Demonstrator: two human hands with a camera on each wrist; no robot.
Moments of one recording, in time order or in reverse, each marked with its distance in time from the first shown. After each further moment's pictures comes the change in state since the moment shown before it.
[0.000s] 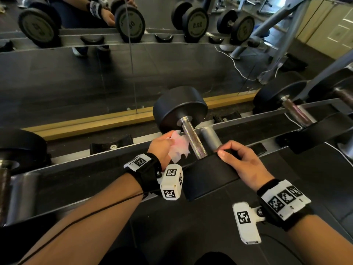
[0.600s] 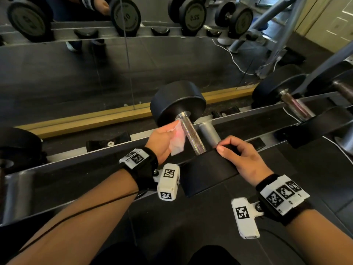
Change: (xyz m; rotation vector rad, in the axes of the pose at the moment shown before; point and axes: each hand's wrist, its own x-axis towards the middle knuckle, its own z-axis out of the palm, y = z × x) left_hand -0.009 0.005 0.002 -0.138 -0.224 0.115; right_hand -0.002 -0.001 0.001 0.010 0.017 0.003
